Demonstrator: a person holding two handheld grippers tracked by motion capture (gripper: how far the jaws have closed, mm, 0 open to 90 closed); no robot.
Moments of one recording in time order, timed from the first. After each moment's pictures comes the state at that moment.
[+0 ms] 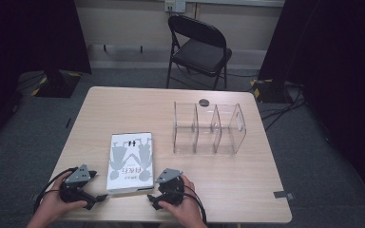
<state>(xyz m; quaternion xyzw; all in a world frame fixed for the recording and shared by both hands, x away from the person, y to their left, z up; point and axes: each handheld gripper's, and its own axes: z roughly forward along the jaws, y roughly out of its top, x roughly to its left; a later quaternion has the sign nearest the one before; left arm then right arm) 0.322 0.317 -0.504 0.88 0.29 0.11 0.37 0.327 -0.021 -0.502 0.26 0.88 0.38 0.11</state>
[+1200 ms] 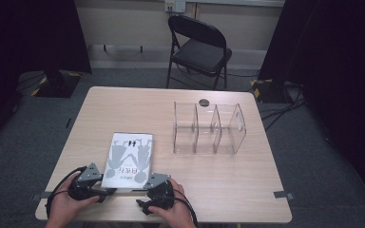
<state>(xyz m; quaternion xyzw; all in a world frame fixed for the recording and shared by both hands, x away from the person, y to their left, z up) 0.319 0.282 -0.486 0.87 0.33 0.12 0.34 0.314 0.008 -0.501 0.23 0.89 0.39 0.10</state>
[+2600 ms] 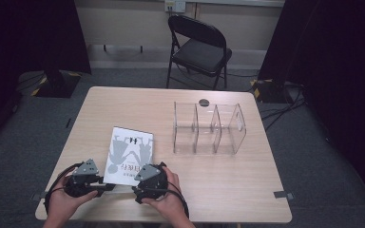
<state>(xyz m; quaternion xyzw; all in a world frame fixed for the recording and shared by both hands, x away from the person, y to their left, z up) 0.316 0.279 -0.457 0.86 0.34 0.08 0.37 0.329 0.033 -0.479 0.21 0.88 0.37 0.20</state>
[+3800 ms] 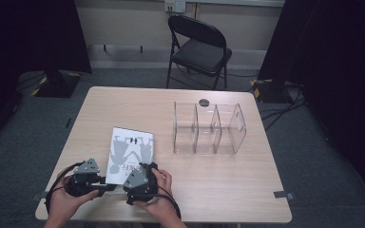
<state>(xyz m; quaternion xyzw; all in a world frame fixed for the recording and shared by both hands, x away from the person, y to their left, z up) 0.315 0.274 -0.452 0.86 0.35 0.07 0.37 0.321 0.060 -0.486 0.16 0.86 0.39 0.27</state>
